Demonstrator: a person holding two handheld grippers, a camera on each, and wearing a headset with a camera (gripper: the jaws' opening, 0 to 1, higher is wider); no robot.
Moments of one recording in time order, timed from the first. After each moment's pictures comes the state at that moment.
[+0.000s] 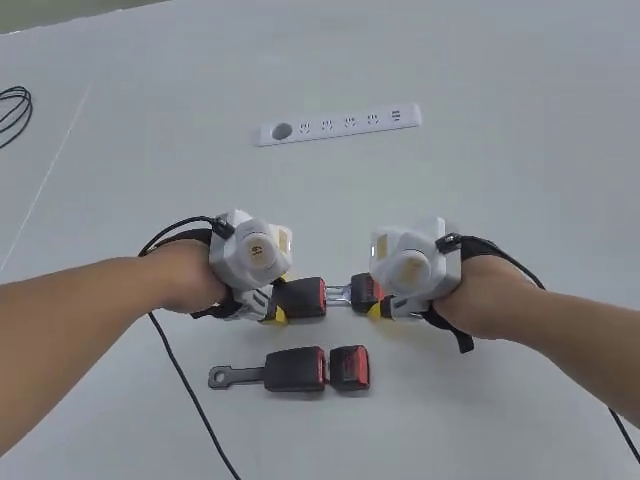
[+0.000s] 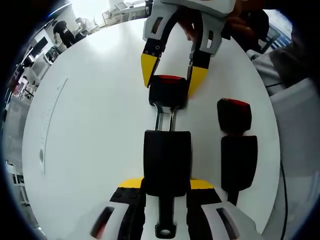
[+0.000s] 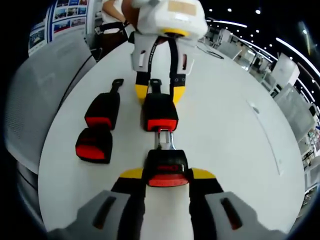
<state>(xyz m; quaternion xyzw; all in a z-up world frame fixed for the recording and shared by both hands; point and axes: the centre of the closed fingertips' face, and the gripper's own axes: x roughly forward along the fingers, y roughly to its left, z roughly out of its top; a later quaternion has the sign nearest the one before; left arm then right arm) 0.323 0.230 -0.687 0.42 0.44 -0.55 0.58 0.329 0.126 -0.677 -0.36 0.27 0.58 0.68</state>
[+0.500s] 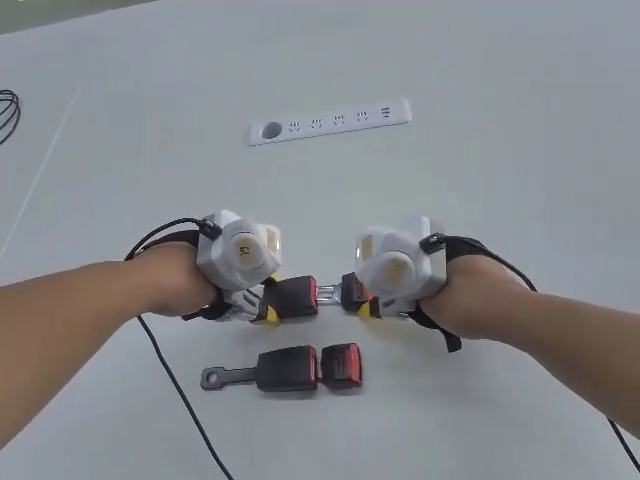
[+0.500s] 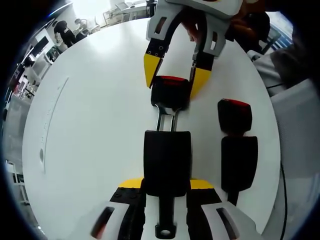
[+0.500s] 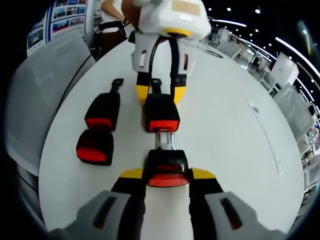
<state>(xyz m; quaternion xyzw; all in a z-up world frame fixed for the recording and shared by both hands) 0.323 0.228 -0.686 0.42 0.44 -0.55 0.58 0.325 0.127 -0.677 -0.36 0.27 0.58 0.68</state>
